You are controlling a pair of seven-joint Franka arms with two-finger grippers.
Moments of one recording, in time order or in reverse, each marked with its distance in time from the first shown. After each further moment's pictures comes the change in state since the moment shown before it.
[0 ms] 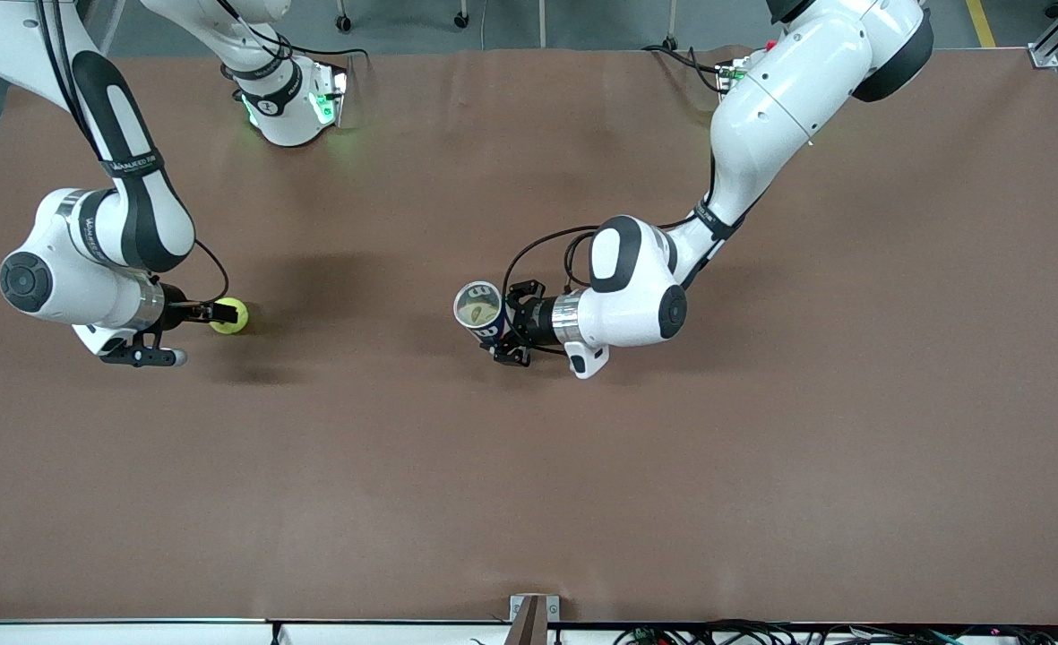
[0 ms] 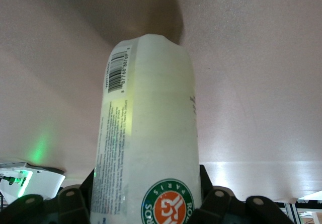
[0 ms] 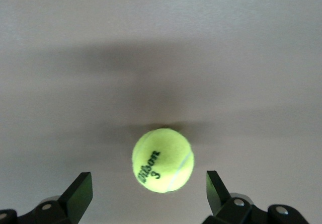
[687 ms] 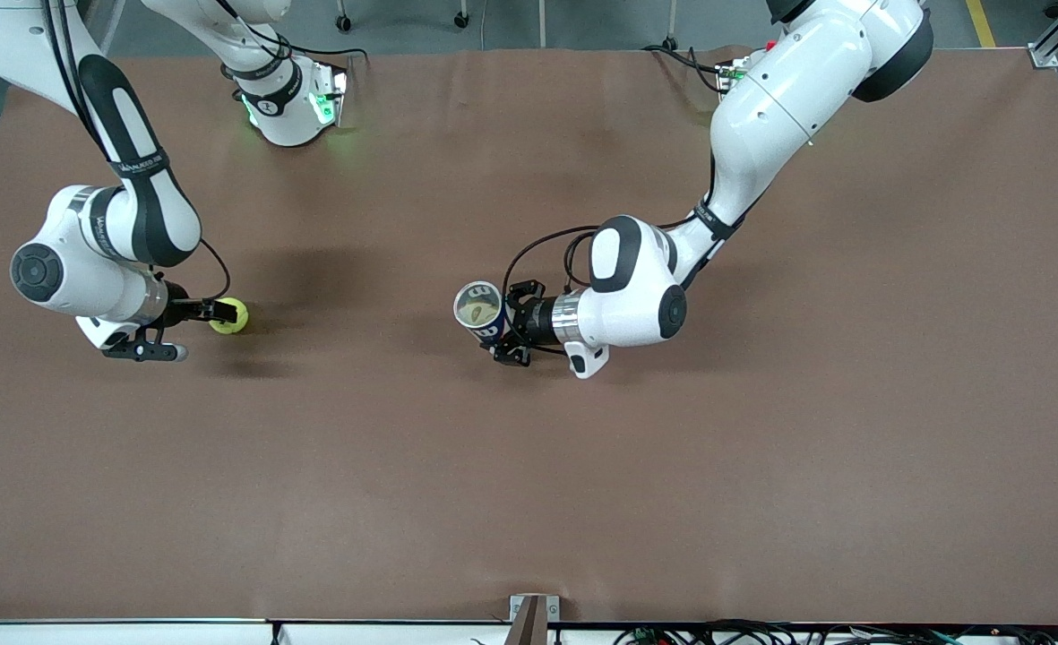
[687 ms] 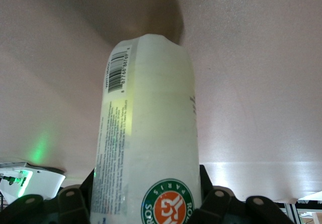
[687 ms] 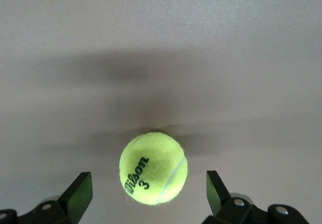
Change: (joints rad) left arm 0.000 0.000 0.000 -0.001 0.000 0.000 -0.001; right arm -0.010 -0.002 0.005 -0.094 -0.008 0.137 -0.001
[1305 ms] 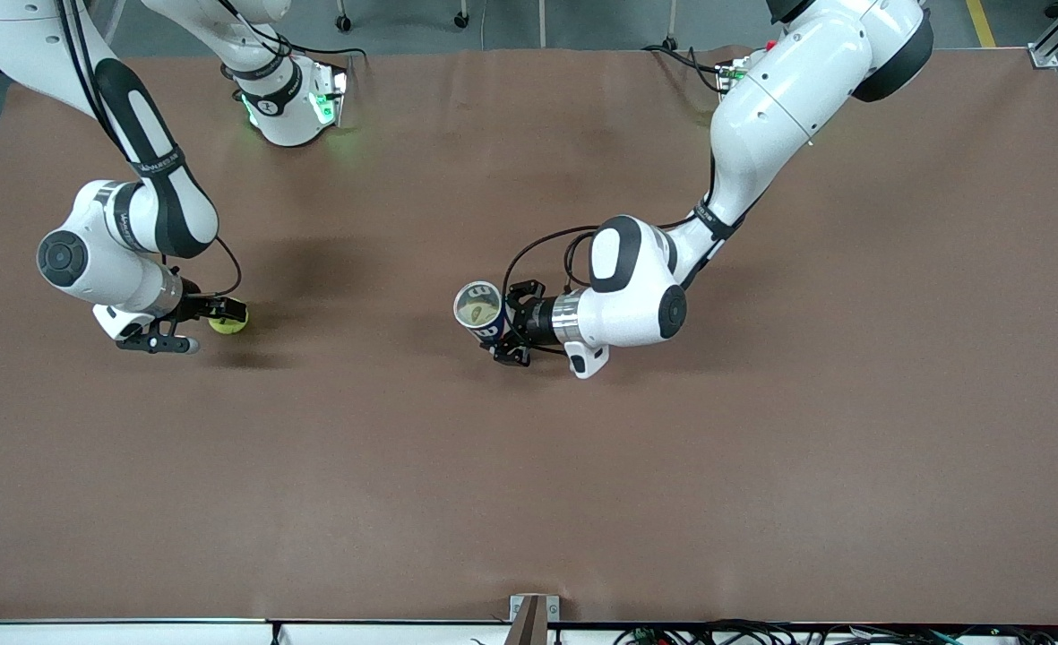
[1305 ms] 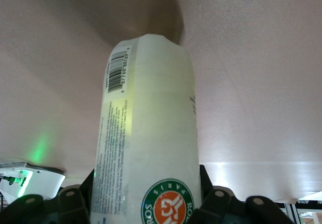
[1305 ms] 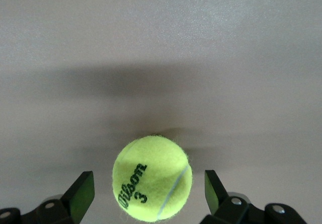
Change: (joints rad) left arm 0.000 0.000 0.000 0.000 0.000 0.000 0.000; right arm 0.000 -0.002 0.002 -0.084 -0.001 0.135 -0.001
